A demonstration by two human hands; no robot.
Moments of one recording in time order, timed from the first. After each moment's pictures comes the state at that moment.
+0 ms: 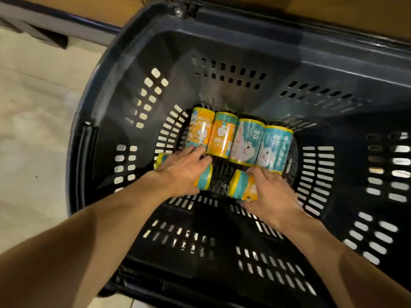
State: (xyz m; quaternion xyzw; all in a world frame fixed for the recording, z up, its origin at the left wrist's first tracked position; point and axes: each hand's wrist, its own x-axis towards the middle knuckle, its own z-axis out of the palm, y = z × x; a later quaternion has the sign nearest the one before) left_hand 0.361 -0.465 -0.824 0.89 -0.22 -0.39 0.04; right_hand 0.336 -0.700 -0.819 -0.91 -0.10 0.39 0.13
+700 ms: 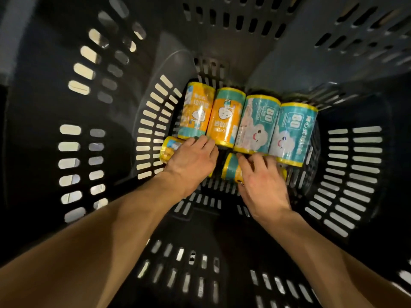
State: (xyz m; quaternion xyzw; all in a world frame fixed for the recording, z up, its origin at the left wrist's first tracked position) left_hand 0.356 -0.480 -0.920 0.90 -0.31 -0.27 -0.14; right_hand 0.314 -0.659 -0.923 -0.96 -0.13 0.24 -0.01
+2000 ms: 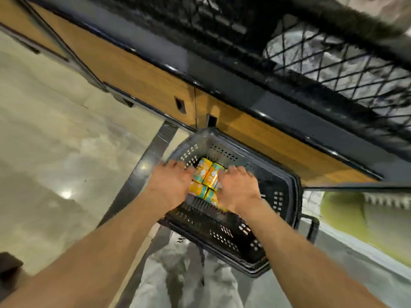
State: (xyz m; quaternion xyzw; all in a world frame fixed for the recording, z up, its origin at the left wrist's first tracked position) left_hand 0.364 -0.432 -0.465 0.96 -0.03 -0.28 -0.04; right_hand 0.413 -0.601 -0.475 -0.91 -0.25 0.34 -0.05
